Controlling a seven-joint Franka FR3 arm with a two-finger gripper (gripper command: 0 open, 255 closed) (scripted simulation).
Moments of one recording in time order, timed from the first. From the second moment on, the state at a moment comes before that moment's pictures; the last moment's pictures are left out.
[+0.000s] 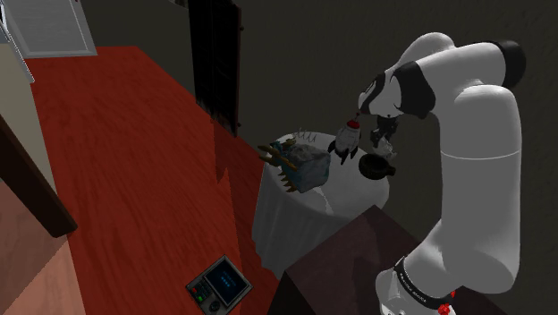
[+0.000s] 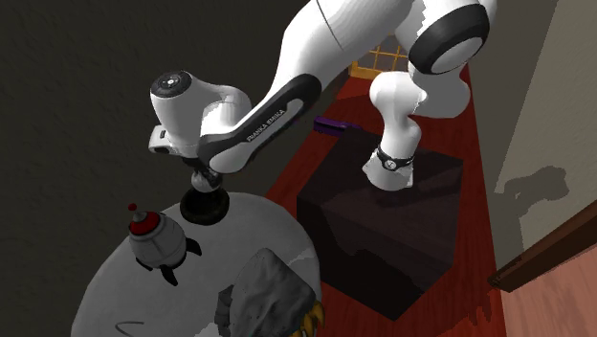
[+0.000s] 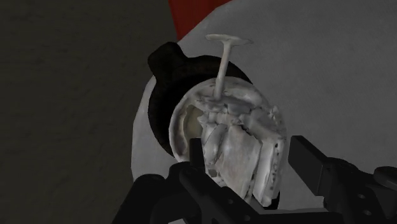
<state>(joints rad) 0.20 0.58 -1.01 -2.00 0.28 2.37 -0.73</state>
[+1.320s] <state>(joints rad) -0.07 0.79 -0.83 -1.84 0.41 2.45 -0.85</state>
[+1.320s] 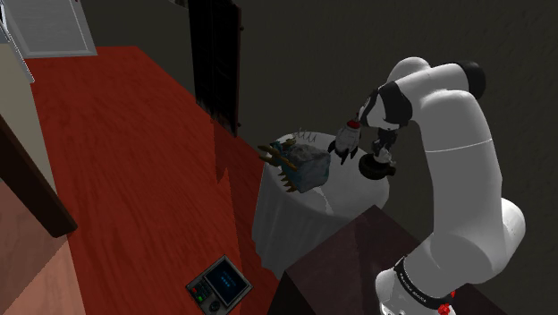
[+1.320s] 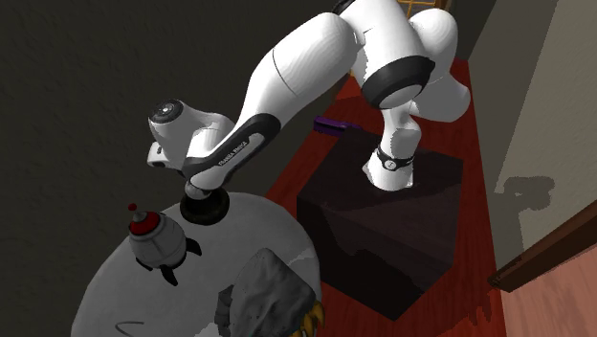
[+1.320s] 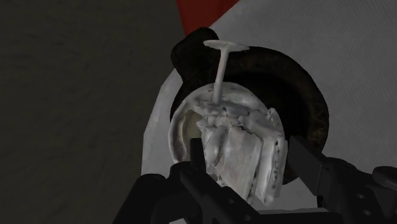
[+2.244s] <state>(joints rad) -0.07 0.79 -0.83 -1.84 0.41 2.45 -0.85</state>
